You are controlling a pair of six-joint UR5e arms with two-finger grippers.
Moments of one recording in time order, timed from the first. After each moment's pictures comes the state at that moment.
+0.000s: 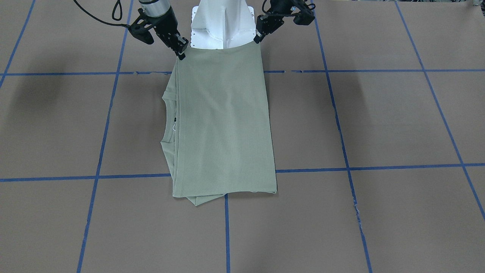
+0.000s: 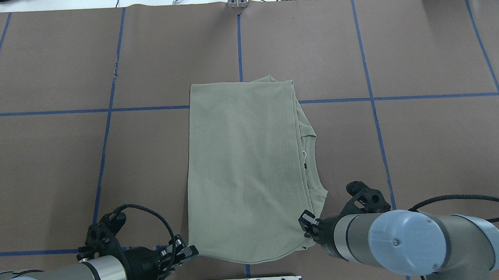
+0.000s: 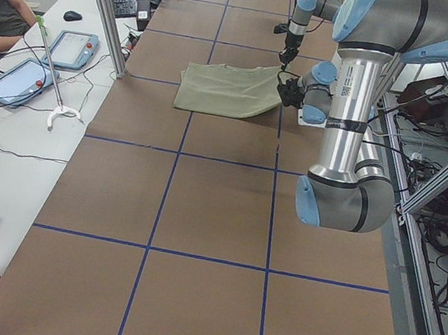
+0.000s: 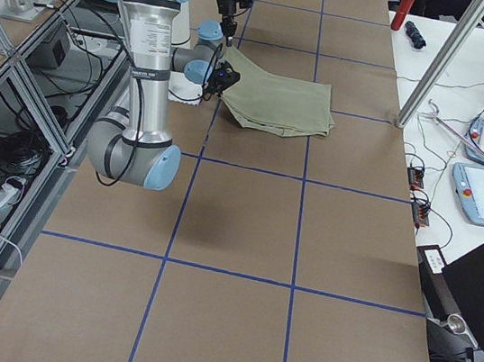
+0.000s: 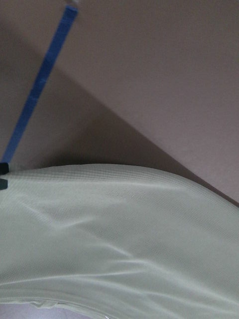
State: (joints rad) left arm -0.03 -1.70 -2.26 -2.11 -1.38 -2.16; right arm 0.16 -1.38 2.22 -1.42 1.60 2.20
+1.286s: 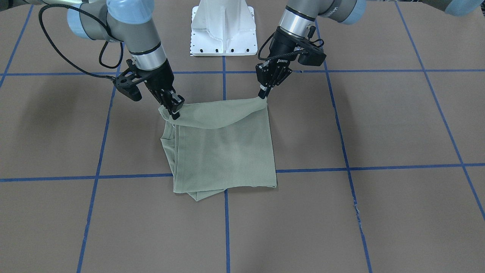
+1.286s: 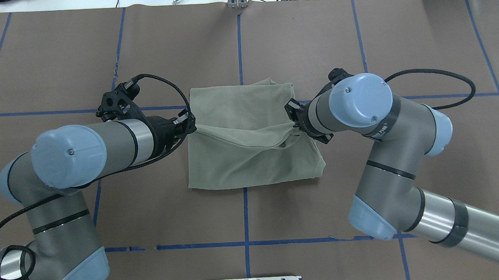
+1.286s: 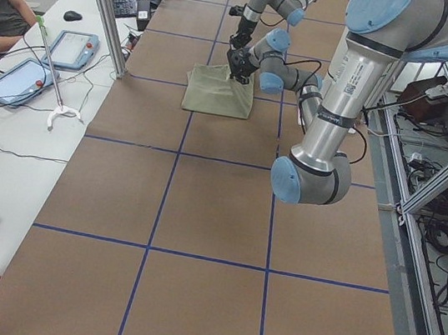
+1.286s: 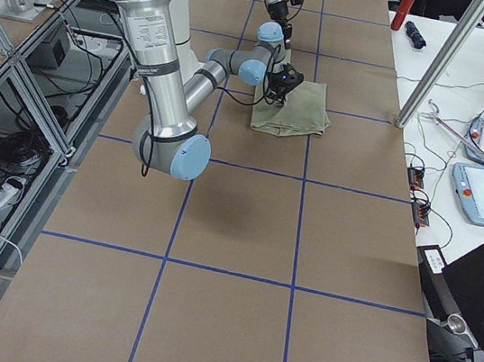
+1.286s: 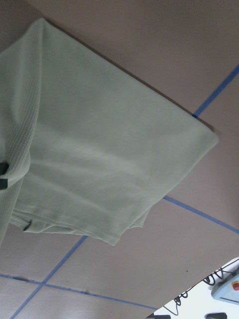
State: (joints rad) left arm -0.48 -1.99 -1.97 -1.99 -1.52 -1.85; right arm 0.56 -1.07 1.83 -1.41 1.72 1.96
